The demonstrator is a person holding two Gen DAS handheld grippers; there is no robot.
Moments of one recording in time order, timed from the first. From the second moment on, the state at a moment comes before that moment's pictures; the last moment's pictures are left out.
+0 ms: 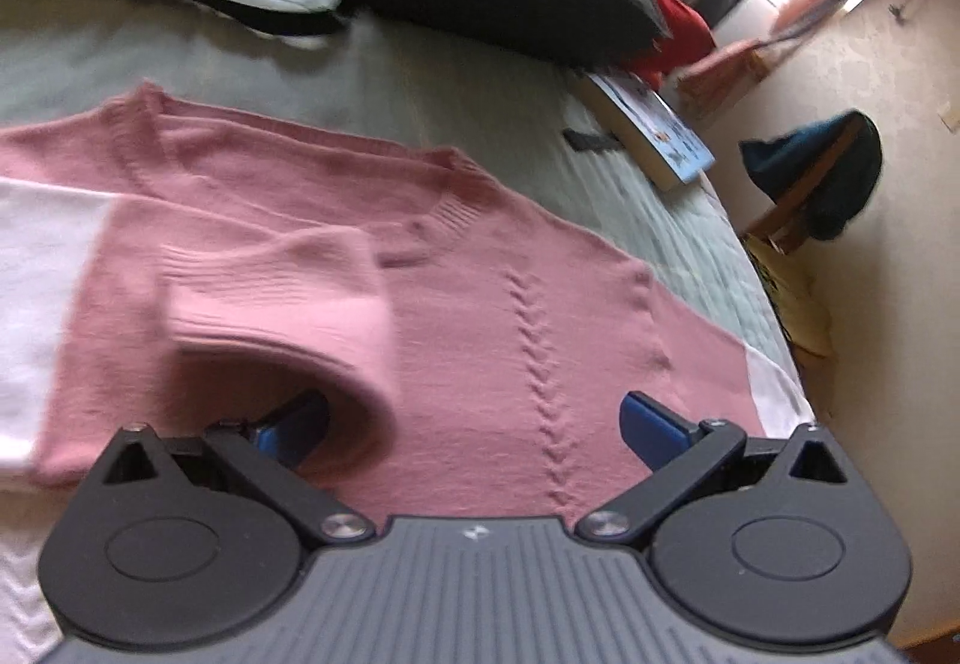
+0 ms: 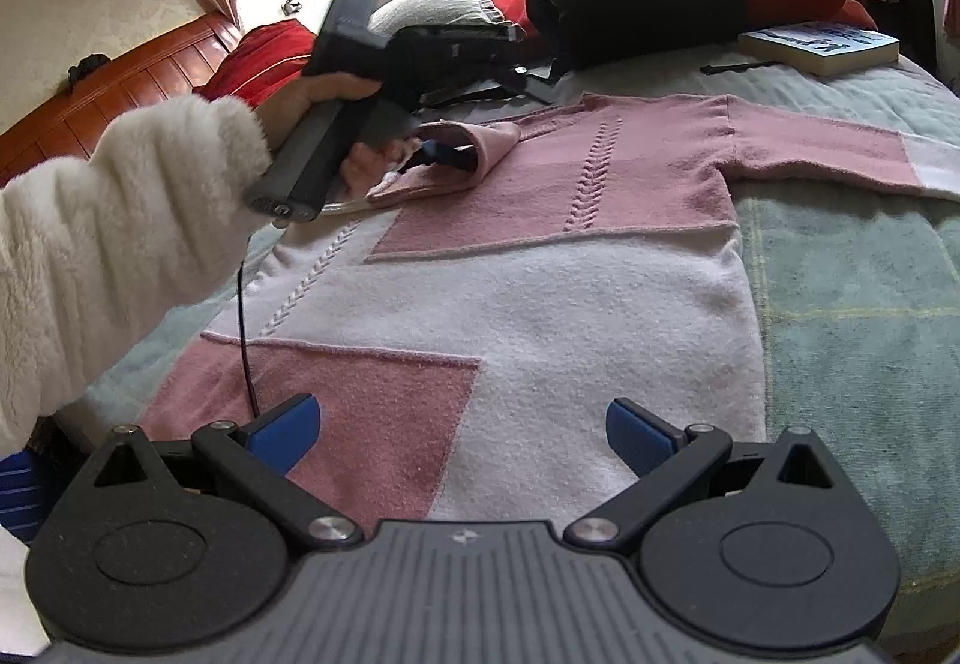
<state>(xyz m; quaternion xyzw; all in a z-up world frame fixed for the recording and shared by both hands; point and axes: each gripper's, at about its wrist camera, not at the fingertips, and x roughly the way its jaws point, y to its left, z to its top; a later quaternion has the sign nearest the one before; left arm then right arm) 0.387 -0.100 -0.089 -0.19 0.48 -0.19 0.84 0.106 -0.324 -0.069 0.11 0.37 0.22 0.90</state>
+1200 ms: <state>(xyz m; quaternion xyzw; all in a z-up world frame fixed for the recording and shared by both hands) 0.303 0.014 0.018 -0.05 0.43 -0.20 0.88 0.119 -0.285 -0.073 0.12 0.41 0.18 0.89</state>
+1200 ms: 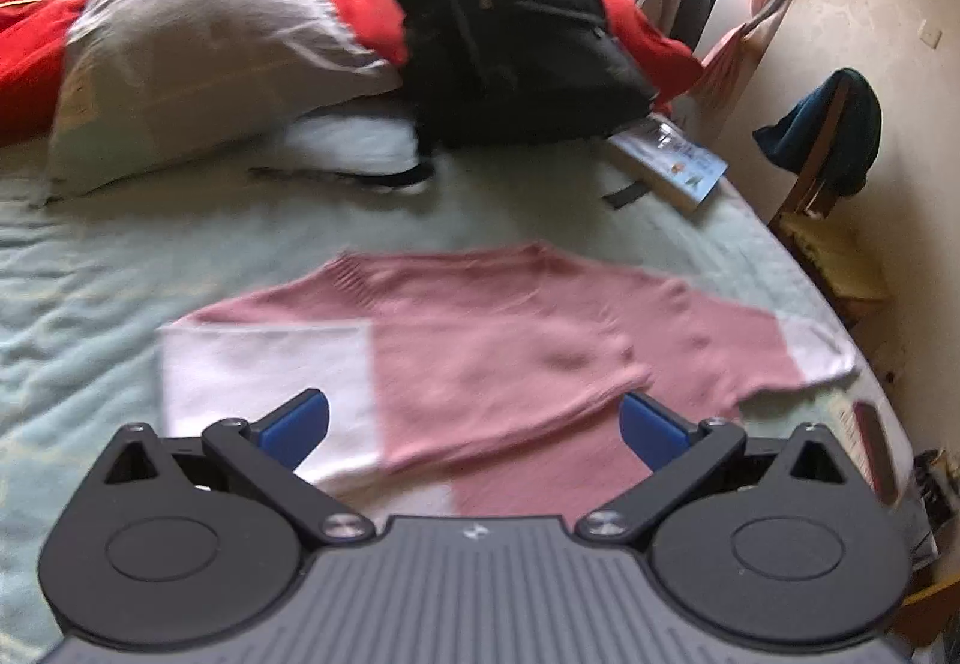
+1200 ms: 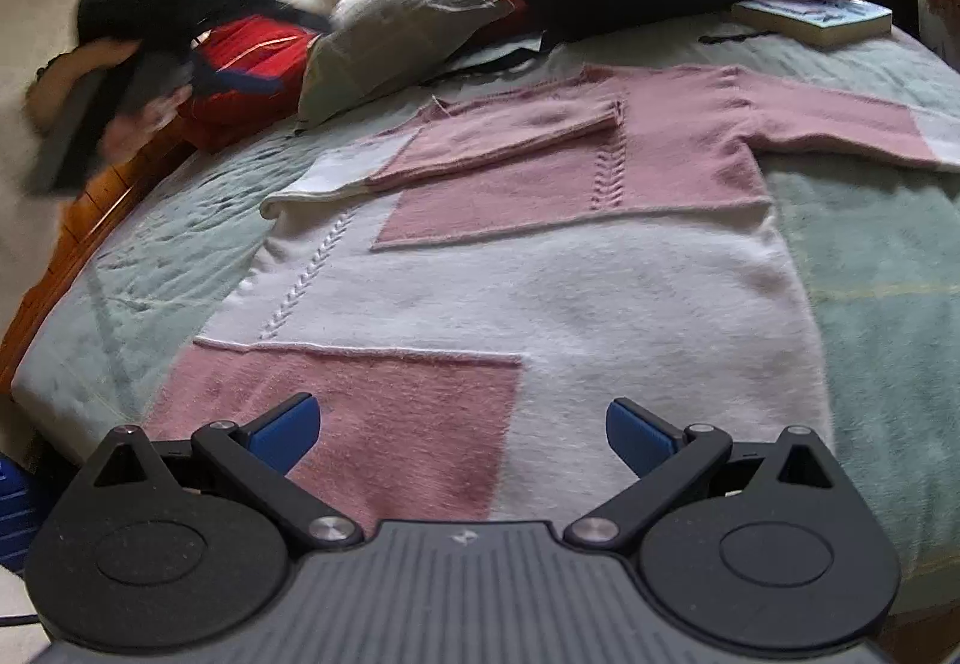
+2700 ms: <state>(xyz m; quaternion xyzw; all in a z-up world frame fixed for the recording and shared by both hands) 0.246 0.095 -0.082 -0.03 0.33 -0.28 0.90 0.396 -0.213 -0.115 -0.04 0.37 0.14 0.92</state>
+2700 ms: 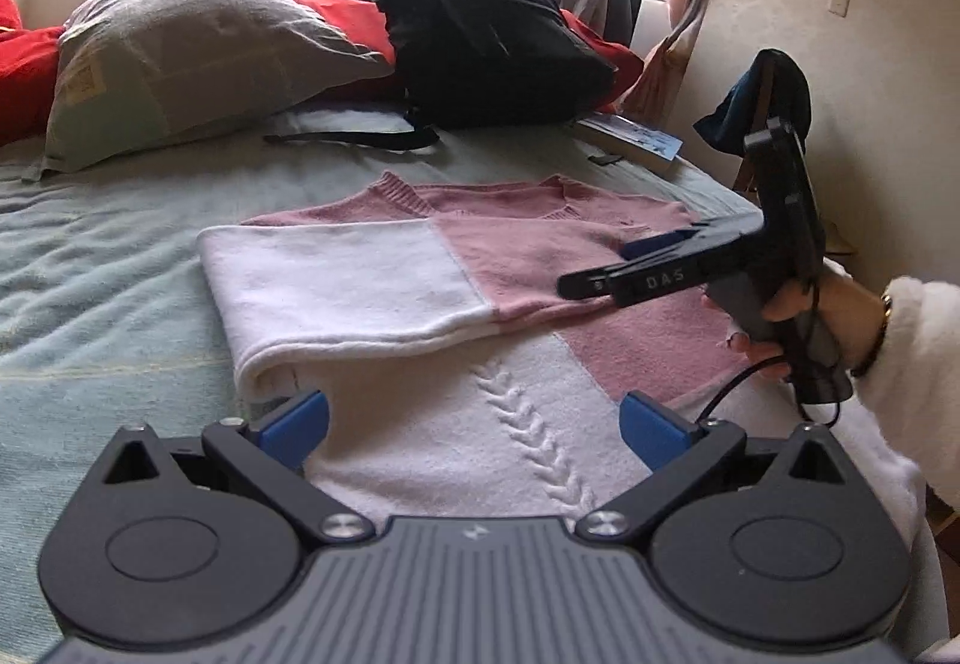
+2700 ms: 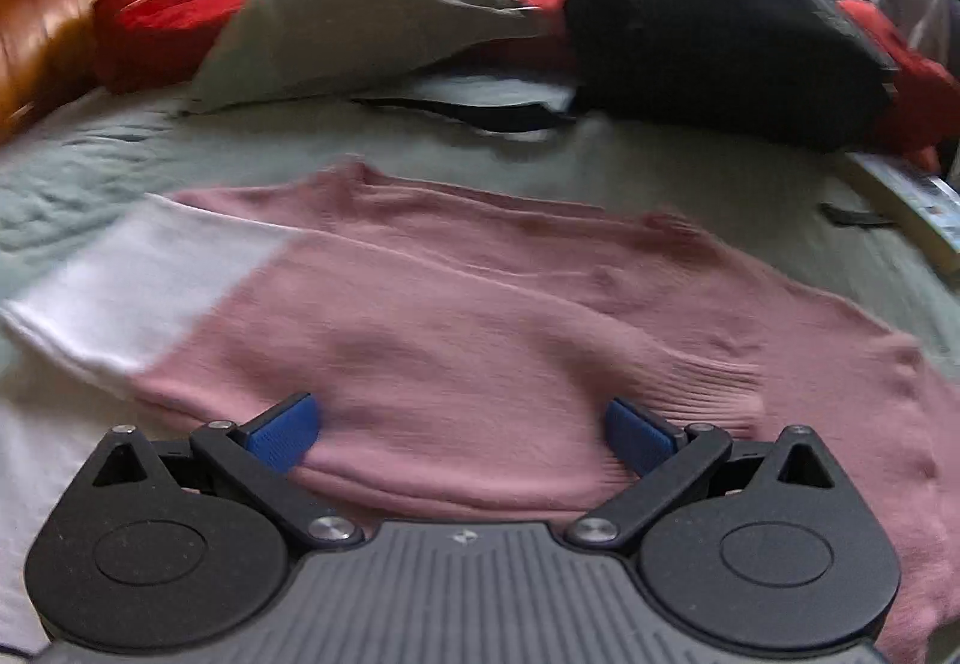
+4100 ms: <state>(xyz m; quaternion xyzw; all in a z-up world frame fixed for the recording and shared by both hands) 0.188 0.029 -0.060 0.09 0.27 -0.35 0.89 0.165 -0.272 -0.105 0.03 0.38 0.03 0.93</state>
